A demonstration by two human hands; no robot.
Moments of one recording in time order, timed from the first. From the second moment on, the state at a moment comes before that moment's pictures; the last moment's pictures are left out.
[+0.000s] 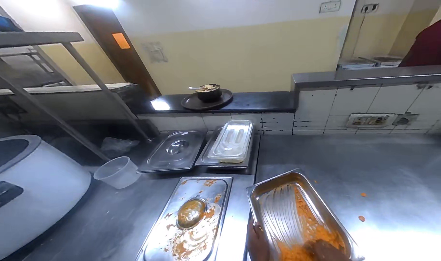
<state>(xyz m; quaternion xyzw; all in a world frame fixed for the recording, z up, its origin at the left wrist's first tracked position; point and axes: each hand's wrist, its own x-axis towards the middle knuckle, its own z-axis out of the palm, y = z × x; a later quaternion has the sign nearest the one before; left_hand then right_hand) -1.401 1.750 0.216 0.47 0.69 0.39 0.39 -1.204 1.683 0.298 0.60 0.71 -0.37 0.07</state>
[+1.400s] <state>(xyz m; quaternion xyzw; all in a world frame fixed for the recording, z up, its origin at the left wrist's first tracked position) -1.398 1.757 0.225 0.47 0.70 0.38 0.38 -1.180 1.833 0.264 0.70 0.66 -0.26 0.08</state>
